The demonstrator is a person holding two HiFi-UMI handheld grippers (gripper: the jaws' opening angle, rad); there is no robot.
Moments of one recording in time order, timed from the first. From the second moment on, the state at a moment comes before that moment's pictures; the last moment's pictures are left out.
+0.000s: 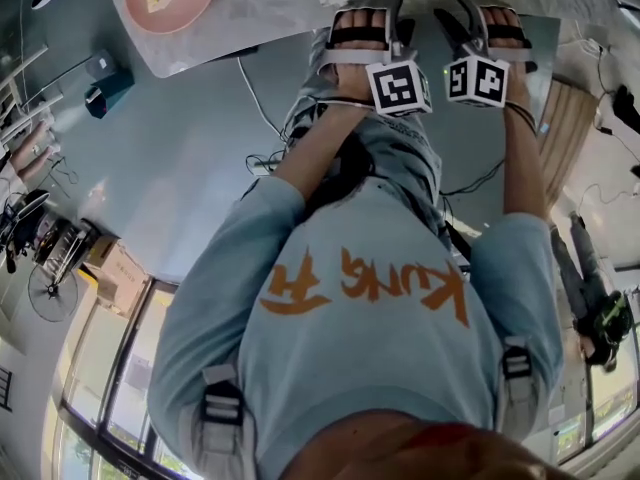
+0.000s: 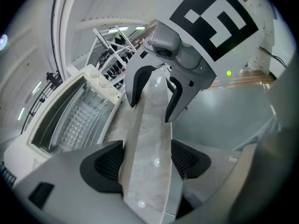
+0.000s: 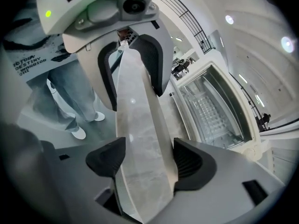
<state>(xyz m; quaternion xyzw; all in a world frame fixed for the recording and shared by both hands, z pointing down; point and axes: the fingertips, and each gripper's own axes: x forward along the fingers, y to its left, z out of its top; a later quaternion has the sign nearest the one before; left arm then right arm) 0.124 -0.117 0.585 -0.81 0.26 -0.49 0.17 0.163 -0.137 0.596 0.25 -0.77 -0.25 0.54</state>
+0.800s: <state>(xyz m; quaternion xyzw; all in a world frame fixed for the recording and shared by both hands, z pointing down) 0.116 -0.106 0.647 -0.76 0.27 -0.54 0.25 0.161 -0.130 0.649 0.30 -0.75 -0.28 0.52</state>
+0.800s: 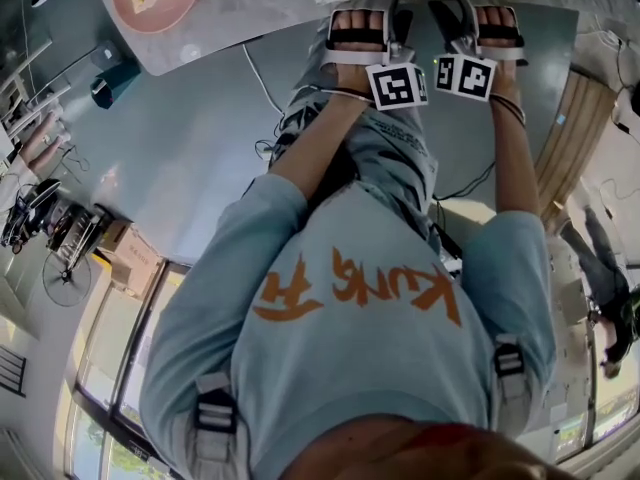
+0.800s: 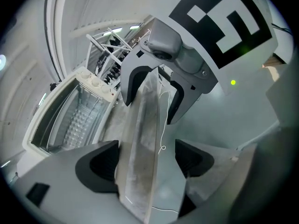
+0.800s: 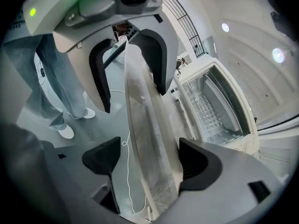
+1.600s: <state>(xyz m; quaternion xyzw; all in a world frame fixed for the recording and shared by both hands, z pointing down) 0.111 -0.110 0.655 -0.72 0.29 -0.57 0.27 0.172 -0.123 0.657 0.33 -0.71 -0.30 0.54</state>
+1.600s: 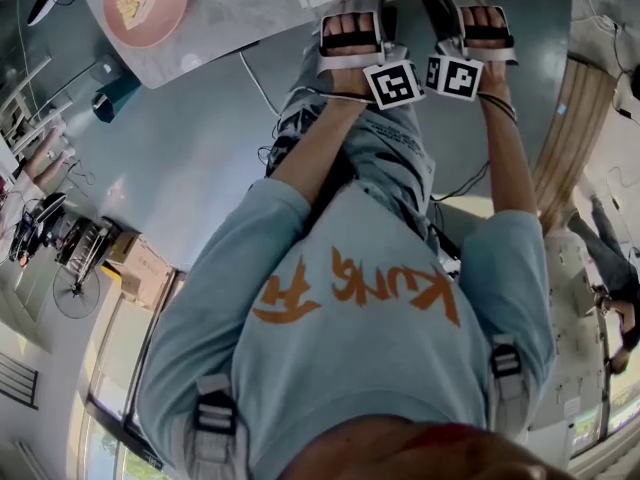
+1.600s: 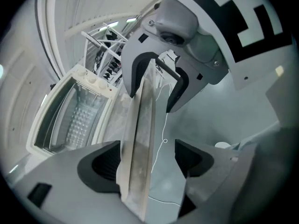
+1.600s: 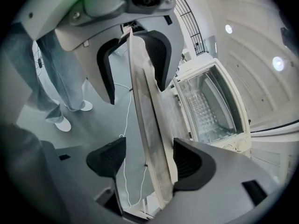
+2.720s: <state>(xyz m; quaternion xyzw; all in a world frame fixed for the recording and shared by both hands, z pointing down) 0.103 -0.194 0.460 -0.86 0.44 -0.26 0.09 0.164 -0.182 0.496 0.46 -0.82 -0.11 0.33</state>
